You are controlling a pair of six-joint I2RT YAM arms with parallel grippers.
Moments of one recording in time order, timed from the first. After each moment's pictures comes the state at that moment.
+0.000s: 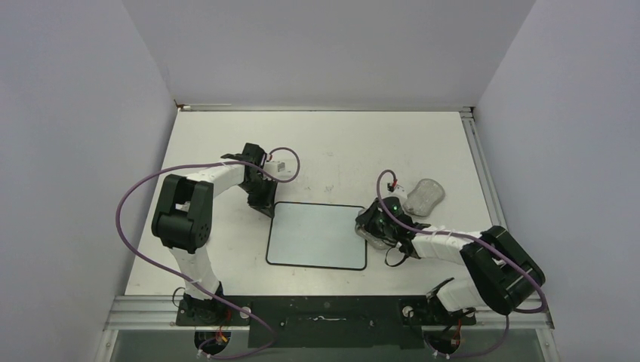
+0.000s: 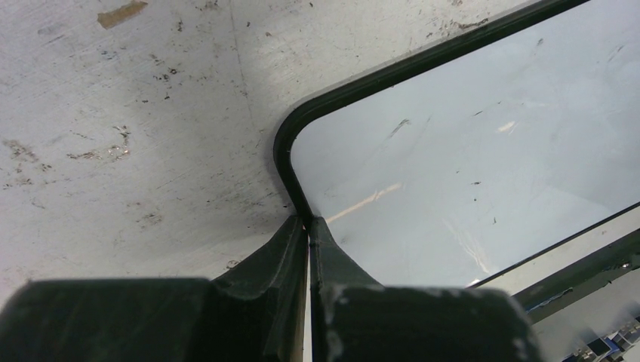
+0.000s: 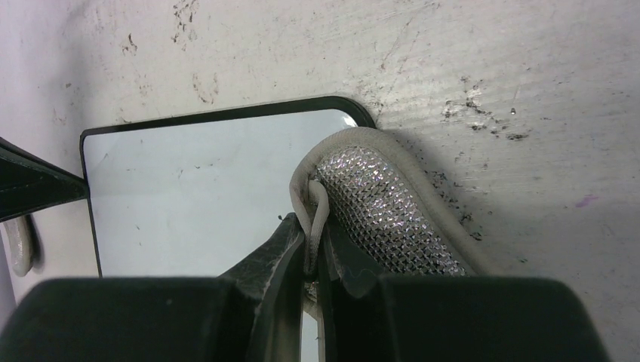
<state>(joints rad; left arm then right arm) -0.27 1.86 1.17 -0.71 0.33 0.00 0.58 1.38 0.39 0.29 0.08 0.90</state>
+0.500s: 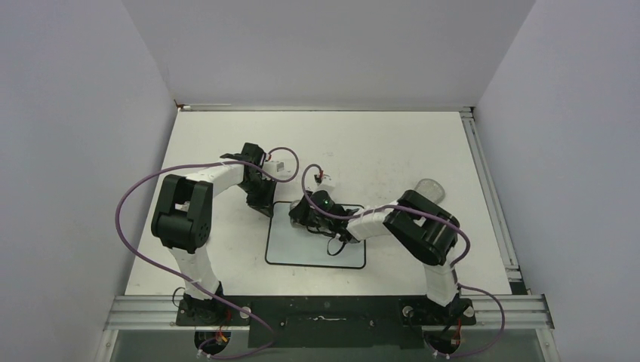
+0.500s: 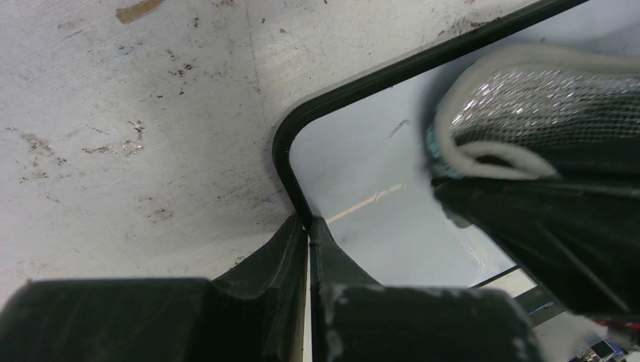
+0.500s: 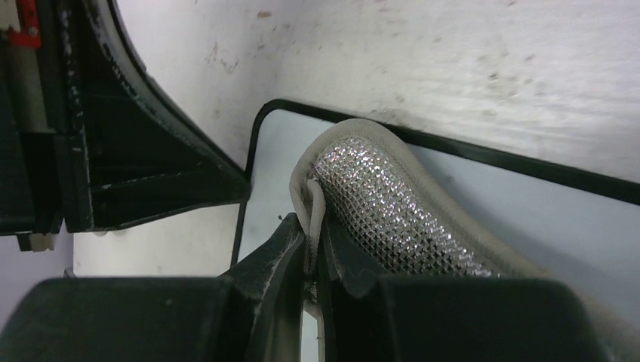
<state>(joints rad) -0.27 1.86 1.17 -0.71 0.32 0.00 0.91 1.93 0.88 0.50 0.12 0.95</state>
